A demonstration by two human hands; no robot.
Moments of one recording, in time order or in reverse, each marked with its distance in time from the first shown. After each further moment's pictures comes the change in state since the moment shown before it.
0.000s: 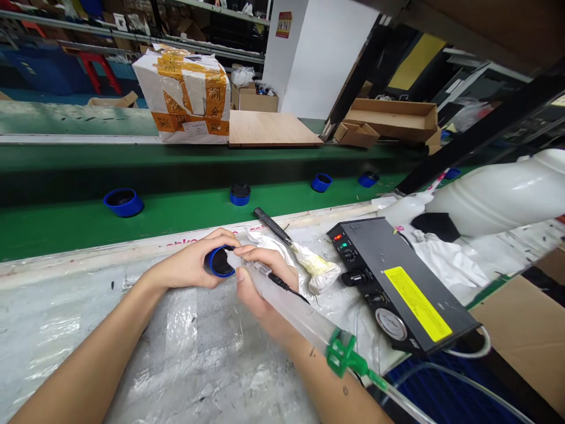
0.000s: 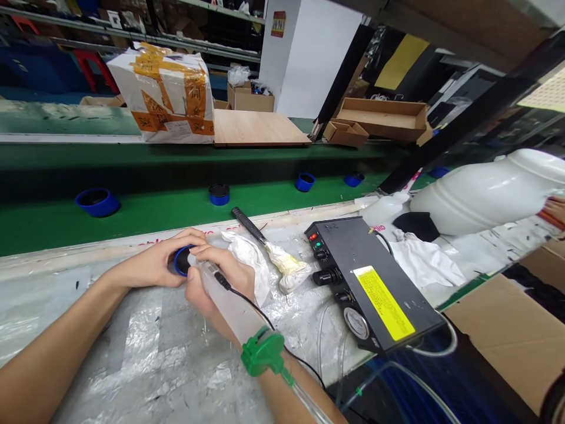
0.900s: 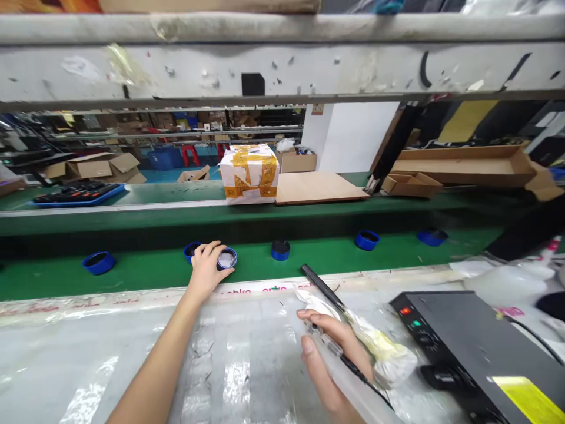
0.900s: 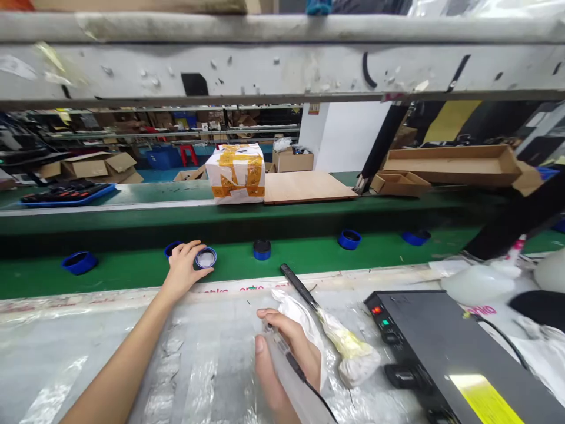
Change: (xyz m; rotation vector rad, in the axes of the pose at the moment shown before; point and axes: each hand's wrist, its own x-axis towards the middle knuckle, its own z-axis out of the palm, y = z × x) left_hand -0.034 -0.063 -0.076 0.686 0.770 -0.557; right_hand -0.016 0.000 0.002 -0.125 0.165 -0.014
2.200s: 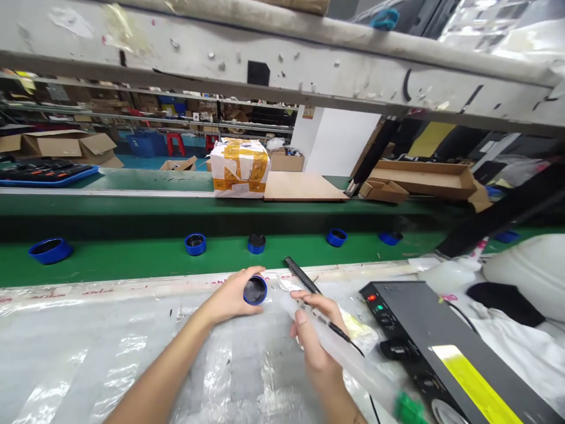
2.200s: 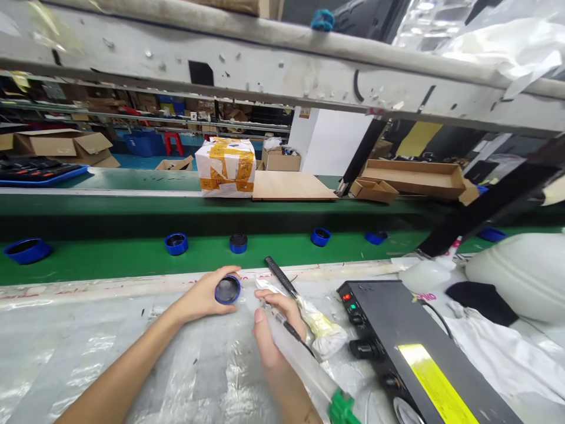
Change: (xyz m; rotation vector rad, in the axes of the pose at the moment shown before) left_hand -0.060 0.082 0.023 -0.558 -0.543 0.227; right_hand 0.004 0.032 -0.011 0.117 -0.038 0.061
